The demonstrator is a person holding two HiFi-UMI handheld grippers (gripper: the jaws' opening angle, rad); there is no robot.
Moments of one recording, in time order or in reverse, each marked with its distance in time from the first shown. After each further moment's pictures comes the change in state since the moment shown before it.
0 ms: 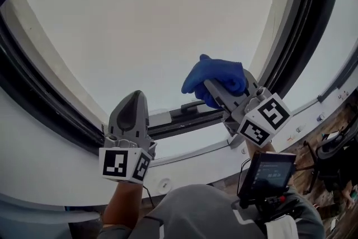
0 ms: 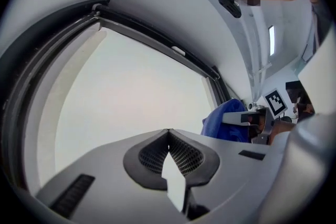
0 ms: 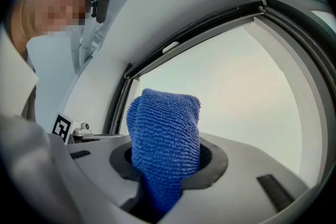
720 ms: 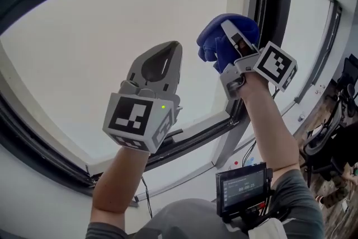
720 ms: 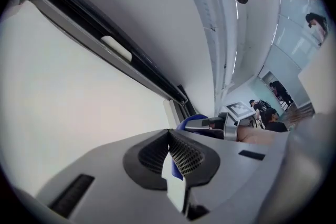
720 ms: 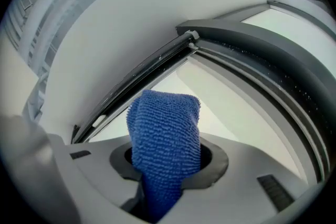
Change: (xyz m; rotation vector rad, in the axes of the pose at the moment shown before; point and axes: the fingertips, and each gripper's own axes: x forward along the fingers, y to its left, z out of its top) left arm 0.160 -0.146 0.145 0.104 -0.213 -0.465; right arm -0.045 -0.181 0.164 0.390 -0.364 -0.393
